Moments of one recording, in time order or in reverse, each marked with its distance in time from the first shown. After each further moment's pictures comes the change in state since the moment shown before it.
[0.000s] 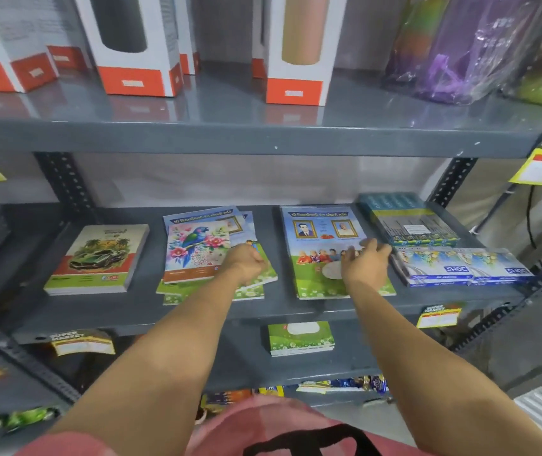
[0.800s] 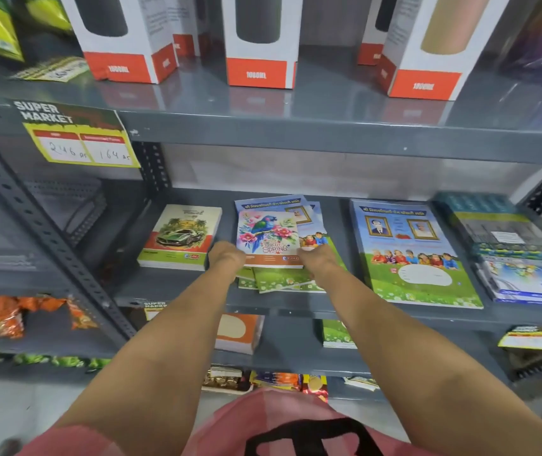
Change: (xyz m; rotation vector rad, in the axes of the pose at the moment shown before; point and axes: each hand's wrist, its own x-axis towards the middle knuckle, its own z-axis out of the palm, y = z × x) left_hand 0.005 -0.117 -0.109 -0.109 0.341 -0.421; right_hand -0.099 -0.142 0.120 0.280 -0.758 0.222
